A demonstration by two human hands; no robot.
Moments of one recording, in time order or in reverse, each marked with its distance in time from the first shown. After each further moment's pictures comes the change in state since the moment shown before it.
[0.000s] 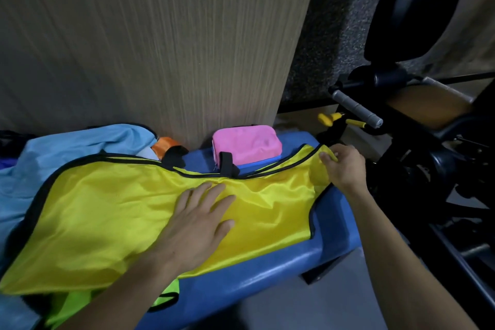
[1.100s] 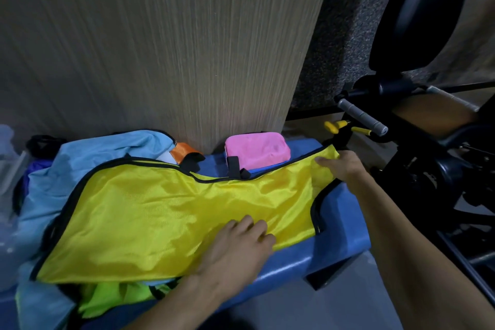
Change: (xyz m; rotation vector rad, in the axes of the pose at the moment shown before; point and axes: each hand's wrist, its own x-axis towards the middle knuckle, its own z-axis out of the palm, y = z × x) left_hand -0.016 0.060 -0.006 0.069 0.192 0.306; right_hand 0.012 -0.029 -0.007 0.155 -0.298 0.307
